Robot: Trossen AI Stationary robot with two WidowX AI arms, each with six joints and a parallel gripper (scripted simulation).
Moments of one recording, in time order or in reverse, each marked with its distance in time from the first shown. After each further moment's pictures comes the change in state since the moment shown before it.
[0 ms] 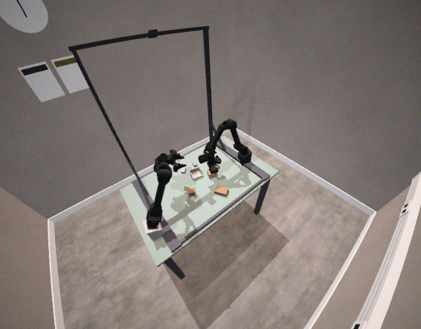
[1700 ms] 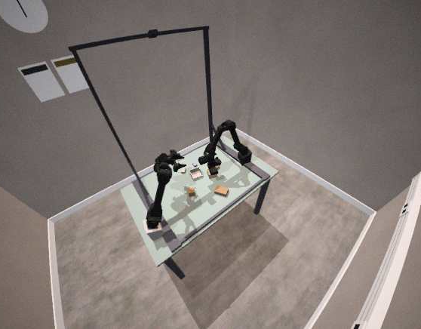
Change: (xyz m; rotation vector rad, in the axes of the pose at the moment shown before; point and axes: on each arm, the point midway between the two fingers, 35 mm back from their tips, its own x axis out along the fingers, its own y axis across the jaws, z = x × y) left arm 0.016 0.000 -0.001 0.000 0.002 0.000; right arm 0.000 0.000 0.000 0.000 0.000 0.000
